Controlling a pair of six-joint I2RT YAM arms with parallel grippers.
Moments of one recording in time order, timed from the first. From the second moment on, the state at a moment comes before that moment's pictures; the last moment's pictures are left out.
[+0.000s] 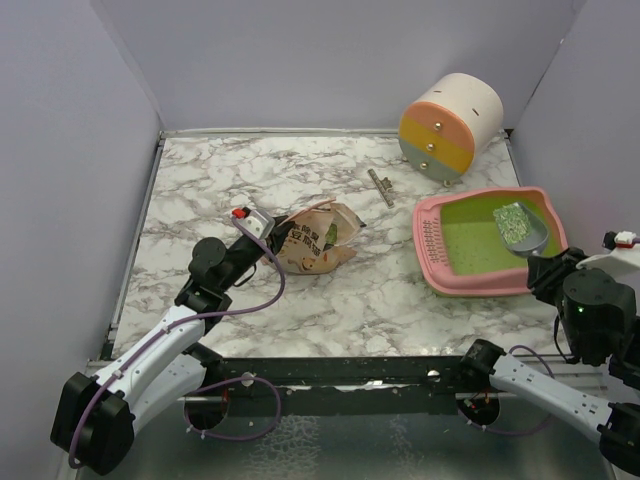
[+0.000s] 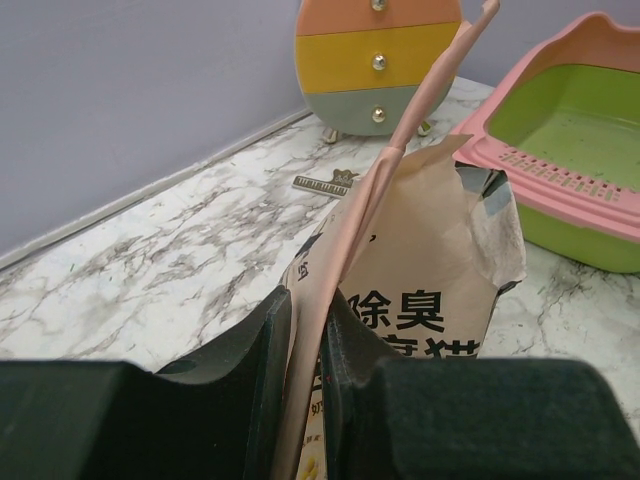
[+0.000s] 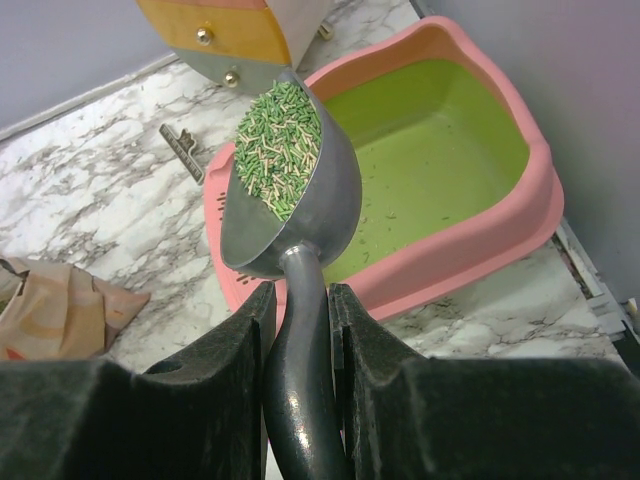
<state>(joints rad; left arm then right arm) -0.49 0.85 0.42 0.52 0.26 0.05 0.85 0.50 1.32 -1.37 0.98 0.75</state>
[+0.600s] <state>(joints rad) -0.50 0.85 0.42 0.52 0.26 0.04 0.92 0.63 1.30 -1.37 0.98 0.74</state>
